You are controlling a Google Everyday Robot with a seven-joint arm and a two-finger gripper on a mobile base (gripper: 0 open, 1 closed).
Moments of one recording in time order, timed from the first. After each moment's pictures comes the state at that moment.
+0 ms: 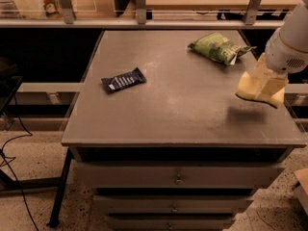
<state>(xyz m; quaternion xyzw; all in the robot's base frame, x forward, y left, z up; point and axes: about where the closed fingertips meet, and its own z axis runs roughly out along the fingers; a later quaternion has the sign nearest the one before) 0.555 -0.290 0.873 -0.65 0.75 -0.05 0.11</state>
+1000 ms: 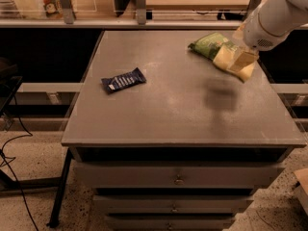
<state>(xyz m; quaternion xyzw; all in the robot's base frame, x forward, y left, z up) 0.650 -0.243 0.915 -0.60 0.74 -0.12 0.27</state>
